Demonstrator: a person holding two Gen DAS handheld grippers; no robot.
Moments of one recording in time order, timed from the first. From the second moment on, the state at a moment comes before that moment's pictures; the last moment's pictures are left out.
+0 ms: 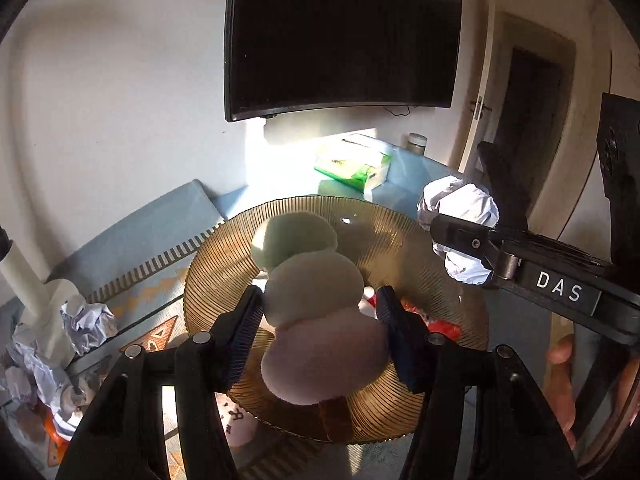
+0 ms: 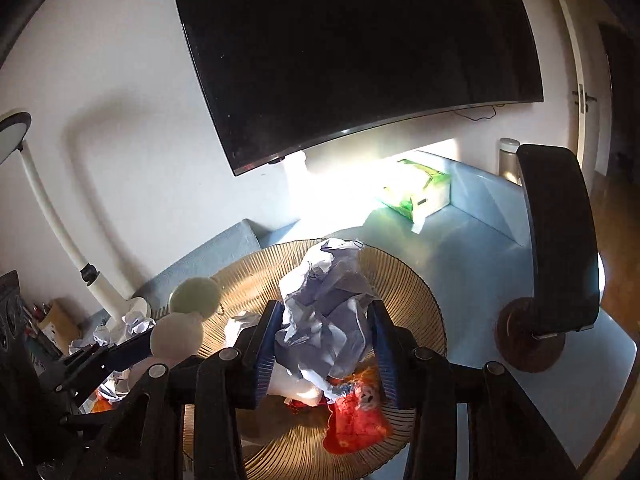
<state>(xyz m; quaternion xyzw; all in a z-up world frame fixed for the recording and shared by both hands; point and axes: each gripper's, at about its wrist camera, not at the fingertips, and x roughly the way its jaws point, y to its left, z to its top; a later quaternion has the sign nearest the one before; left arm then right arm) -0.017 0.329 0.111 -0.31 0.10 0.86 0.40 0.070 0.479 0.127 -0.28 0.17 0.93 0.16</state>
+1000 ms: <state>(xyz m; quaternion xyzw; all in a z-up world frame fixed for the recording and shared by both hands) 0.018 0.000 0.043 -0.35 -0.03 0.93 0.08 0.057 0.229 0.042 -0.32 0.03 0.94 -0.10</state>
